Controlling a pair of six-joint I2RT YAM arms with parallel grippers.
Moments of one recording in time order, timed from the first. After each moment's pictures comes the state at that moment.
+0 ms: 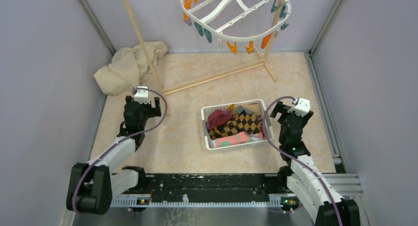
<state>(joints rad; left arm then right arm) -0.16 1.06 0.39 0.42 -0.17 0.05 0.17 0.68 0.24 0.29 0.50 0.16</state>
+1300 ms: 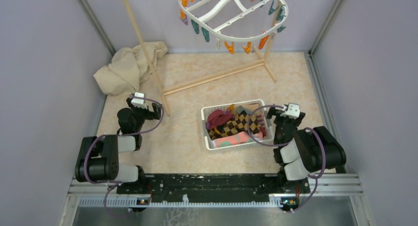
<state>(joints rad) 0.07 1.39 0.24 1.02 0.30 0.05 0.17 1.47 0.01 1.53 0.46 -0.04</state>
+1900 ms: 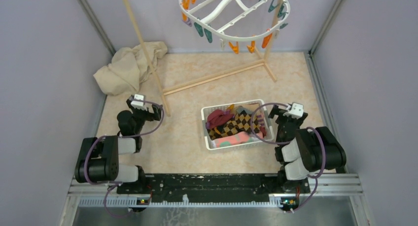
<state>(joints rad) 0.07 1.38 0.19 1.08 0.32 0.04 0.10 1.50 0.01 1.52 0.40 0.02</state>
